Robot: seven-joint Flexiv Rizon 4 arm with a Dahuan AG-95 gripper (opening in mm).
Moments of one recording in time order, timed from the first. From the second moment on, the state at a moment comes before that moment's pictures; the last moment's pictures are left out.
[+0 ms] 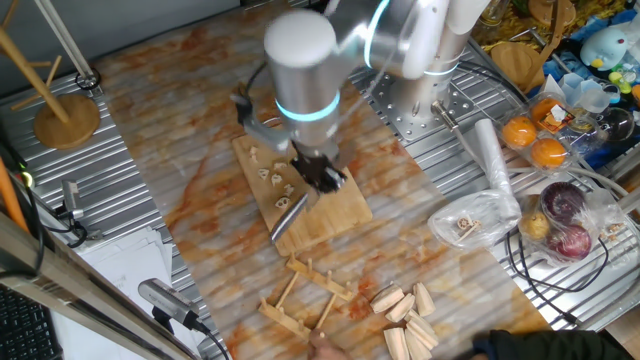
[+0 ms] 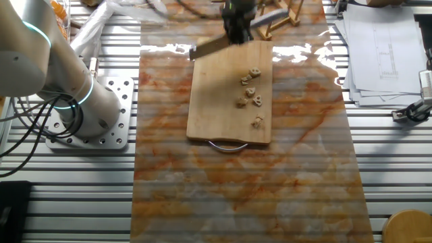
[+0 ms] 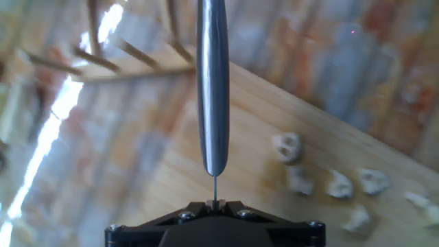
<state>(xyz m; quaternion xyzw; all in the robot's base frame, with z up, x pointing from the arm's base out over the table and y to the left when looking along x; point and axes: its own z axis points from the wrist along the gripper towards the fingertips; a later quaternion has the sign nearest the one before) 0.406 0.182 0.111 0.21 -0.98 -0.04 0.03</state>
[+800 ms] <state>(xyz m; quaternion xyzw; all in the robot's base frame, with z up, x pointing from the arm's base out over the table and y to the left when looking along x) 0.421 0.204 0.126 0.20 -0.98 -0.01 0.04</state>
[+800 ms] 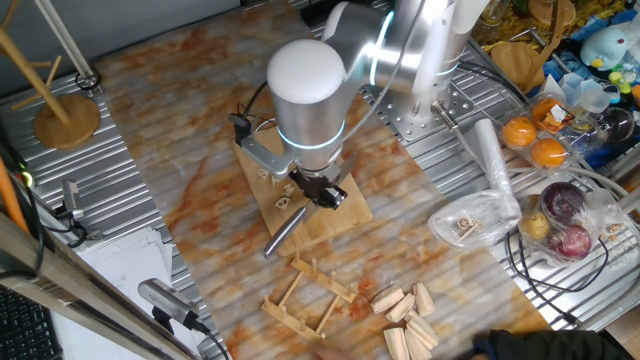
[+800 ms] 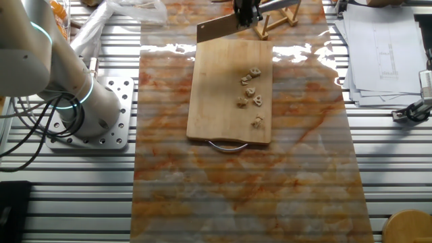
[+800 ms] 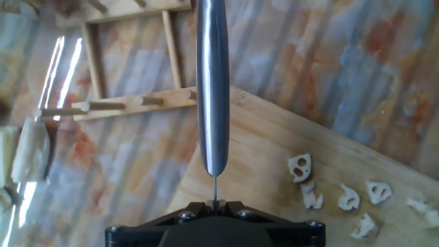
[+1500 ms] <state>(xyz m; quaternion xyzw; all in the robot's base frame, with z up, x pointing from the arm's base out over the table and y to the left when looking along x) 0.423 0.203 0.126 0.22 -0.97 -0.02 0.03</state>
